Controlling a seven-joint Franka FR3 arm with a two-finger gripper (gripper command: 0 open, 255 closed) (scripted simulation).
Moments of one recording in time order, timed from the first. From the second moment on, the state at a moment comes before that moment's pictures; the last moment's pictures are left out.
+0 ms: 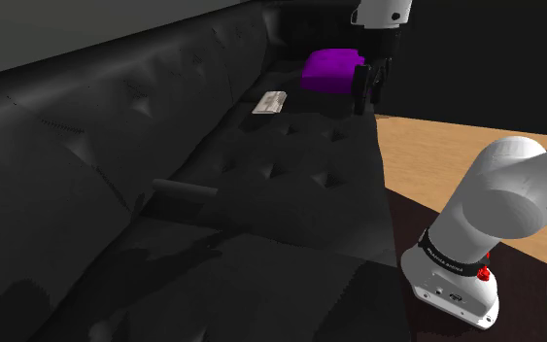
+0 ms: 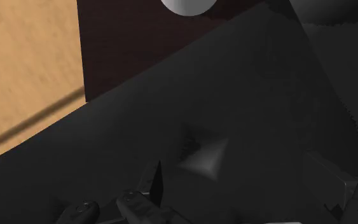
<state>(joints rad) -0.02 -0.76 -0.02 -2.44 0.03 1.56 -0.07</state>
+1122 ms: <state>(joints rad) 0.08 -0.27 0.11 -2.28 0.11 1.91 -0.03</state>
